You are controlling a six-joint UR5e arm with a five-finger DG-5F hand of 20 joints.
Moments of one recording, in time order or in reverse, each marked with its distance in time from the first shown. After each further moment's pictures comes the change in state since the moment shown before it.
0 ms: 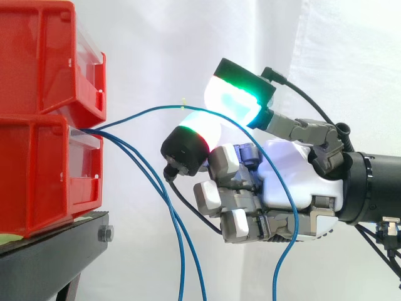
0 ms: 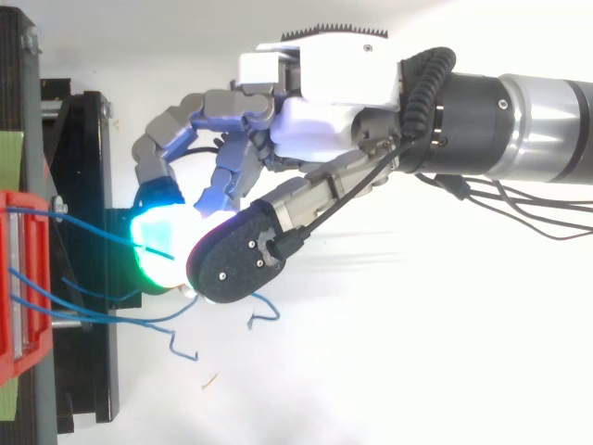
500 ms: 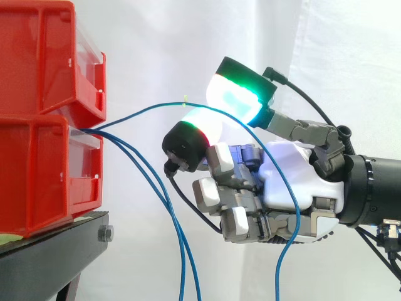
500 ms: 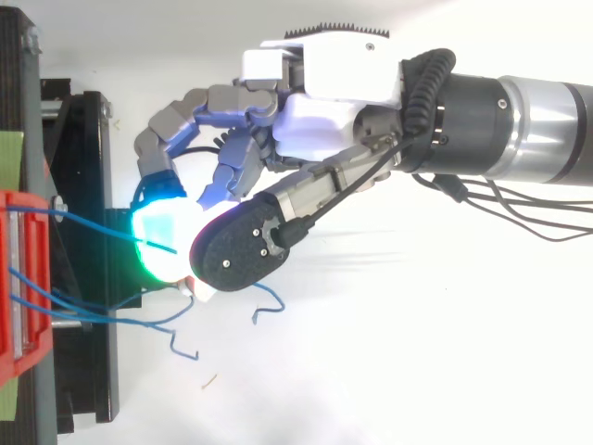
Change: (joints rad) arm 0.001 0.000 -0.014 0.028 0.007 0.025
